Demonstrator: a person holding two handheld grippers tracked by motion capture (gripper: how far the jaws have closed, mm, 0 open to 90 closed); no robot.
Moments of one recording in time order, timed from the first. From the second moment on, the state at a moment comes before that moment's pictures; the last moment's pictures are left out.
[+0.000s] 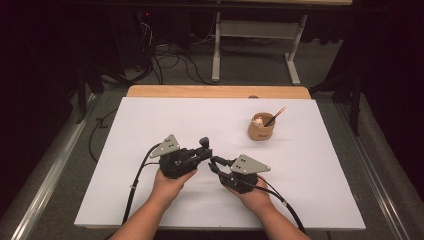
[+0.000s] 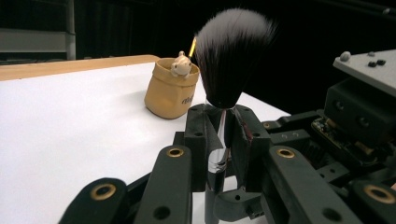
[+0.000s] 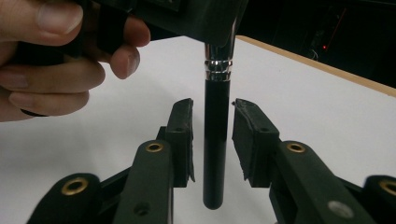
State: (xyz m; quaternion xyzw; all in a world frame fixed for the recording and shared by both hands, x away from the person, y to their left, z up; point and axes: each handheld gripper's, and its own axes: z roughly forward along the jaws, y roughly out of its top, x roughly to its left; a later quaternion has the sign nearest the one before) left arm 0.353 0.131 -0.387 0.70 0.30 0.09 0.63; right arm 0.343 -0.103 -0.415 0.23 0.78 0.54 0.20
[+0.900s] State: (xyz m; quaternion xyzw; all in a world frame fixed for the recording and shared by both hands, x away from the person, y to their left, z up) left arm 0.348 0.118 -0.387 0.73 0.29 0.12 0.60; right arm 0.341 -0.103 -0.413 0.24 0.77 0.56 0.20
